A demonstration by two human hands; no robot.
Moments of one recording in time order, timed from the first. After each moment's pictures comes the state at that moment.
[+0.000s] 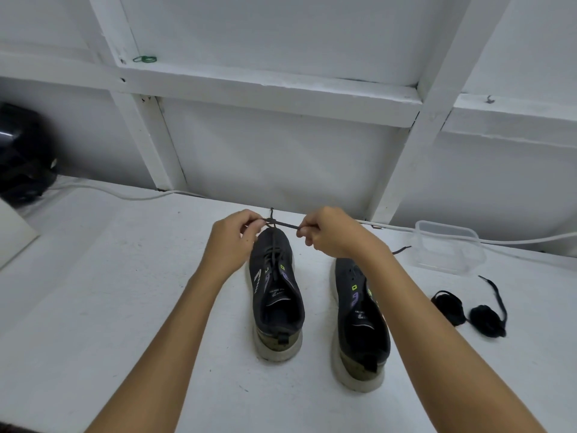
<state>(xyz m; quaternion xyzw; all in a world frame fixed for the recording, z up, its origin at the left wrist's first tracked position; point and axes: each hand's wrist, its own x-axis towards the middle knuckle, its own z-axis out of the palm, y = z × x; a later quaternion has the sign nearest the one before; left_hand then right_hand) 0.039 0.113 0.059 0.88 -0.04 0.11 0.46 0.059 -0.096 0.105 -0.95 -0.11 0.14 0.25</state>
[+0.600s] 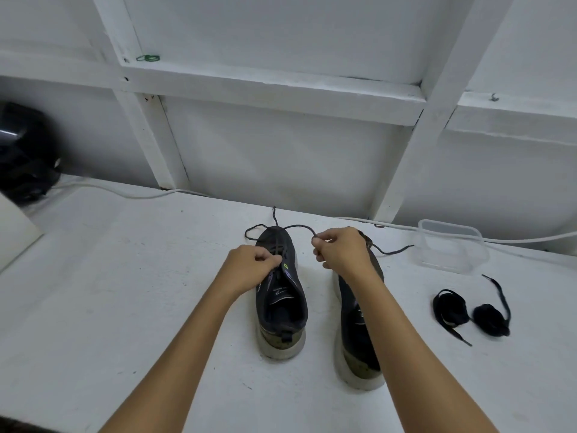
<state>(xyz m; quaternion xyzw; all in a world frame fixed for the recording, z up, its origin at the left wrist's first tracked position) 0.017 0.101 0.039 0.89 0.06 -0.11 0.43 0.038 -0.094 0.051 -0.84 0.16 0.06 0.52</state>
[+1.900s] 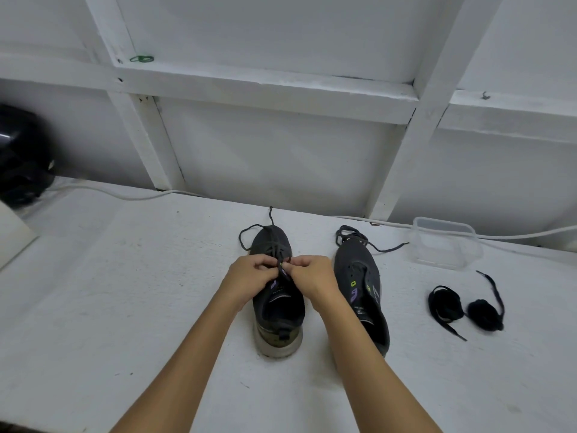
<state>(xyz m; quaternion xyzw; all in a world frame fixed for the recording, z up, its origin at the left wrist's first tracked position) 0.008 0.091 0.019 0.82 0.11 -0.13 0.54 0.011 -0.051 0.011 -0.78 0.19 0.12 0.59</state>
